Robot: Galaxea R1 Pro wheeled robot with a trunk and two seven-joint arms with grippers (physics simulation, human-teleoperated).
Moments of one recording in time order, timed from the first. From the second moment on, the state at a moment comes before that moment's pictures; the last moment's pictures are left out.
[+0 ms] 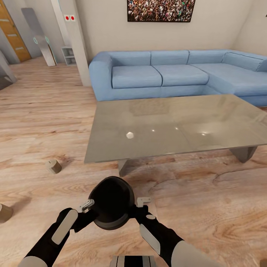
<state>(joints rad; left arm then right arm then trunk) -0.45 0.11 -0.17 -0.96 1.00 0.68 0.49 -0.63 0.17 0.75 -0.54 -0.70 0.05 -0.23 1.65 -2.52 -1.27</state>
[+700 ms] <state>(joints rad) -0.45 0.11 -0.16 -0.96 1.00 0.68 0.49 -0.63 0.17 0.75 -0.55 -0.69 0.05 -0.23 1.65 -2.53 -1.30</state>
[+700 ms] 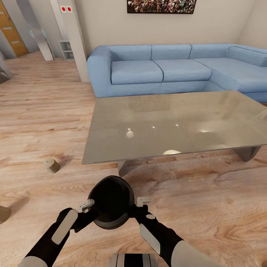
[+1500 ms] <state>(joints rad) -0.45 0.12 -0.16 -0.96 1.00 0.68 0.49 -0.63 0.17 0.75 -0.56 -0.68 0.05 -0.23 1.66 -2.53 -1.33</state>
